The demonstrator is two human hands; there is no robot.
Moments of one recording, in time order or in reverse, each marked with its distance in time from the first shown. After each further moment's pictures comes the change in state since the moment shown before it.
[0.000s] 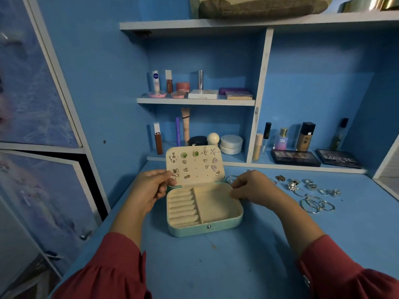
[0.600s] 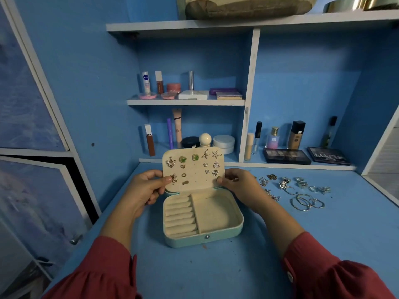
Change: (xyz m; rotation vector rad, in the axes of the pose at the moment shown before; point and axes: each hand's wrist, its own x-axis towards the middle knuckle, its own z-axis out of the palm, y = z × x) left_hand -0.003 0.000 0.003 0.195 -0.079 0.024; right_hand 0.008 0.011 0.015 0.366 0.094 -0.143
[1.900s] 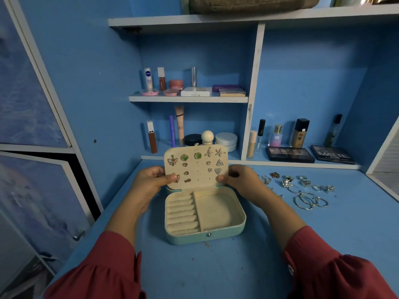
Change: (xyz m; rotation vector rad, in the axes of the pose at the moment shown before) left_hand -0.002 0.001 0.009 -0.046 0.014 0.107; right_hand 0.007 -0.004 -0.002 -0.088 -0.046 -0.005
